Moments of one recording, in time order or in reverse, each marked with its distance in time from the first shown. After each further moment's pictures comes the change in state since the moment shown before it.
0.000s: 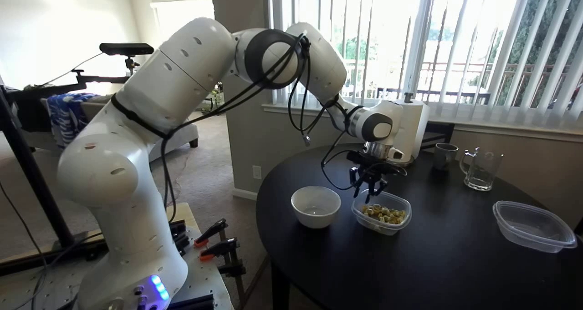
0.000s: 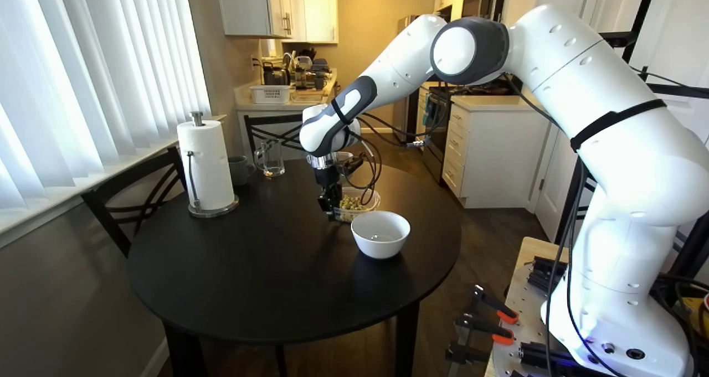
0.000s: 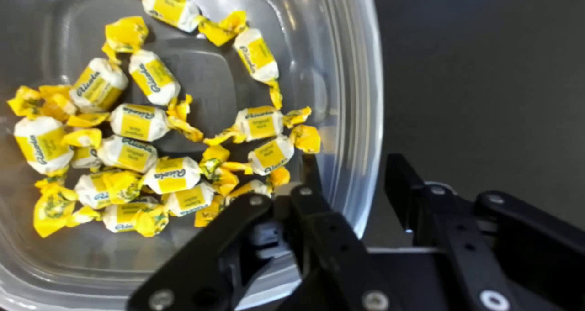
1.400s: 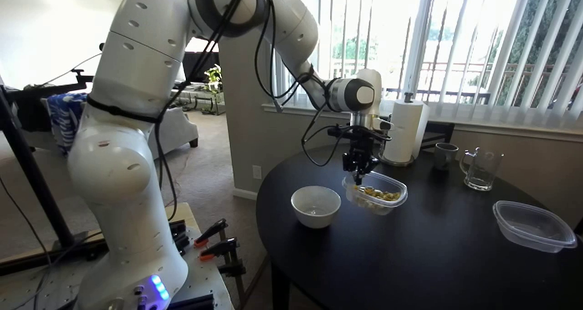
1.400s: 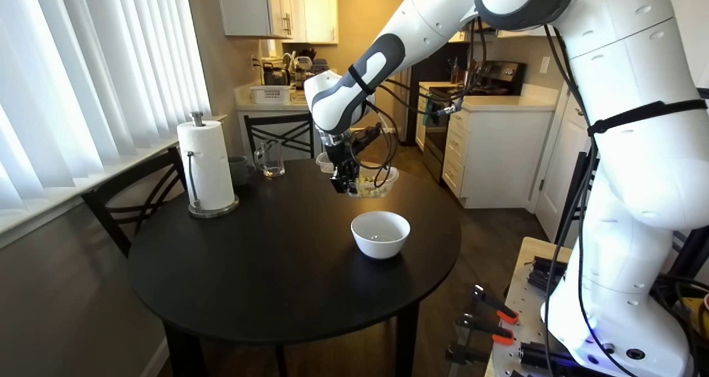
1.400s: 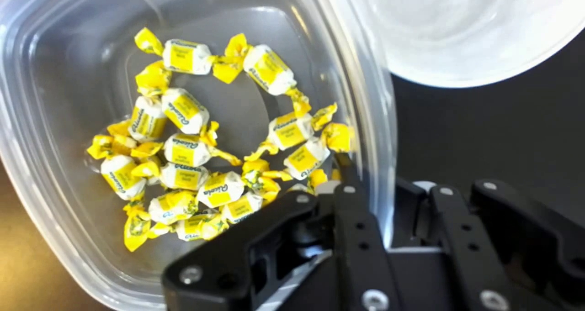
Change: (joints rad) arm 0.159 -0.345 -0.141 -0.330 -0.143 -0.007 0.364
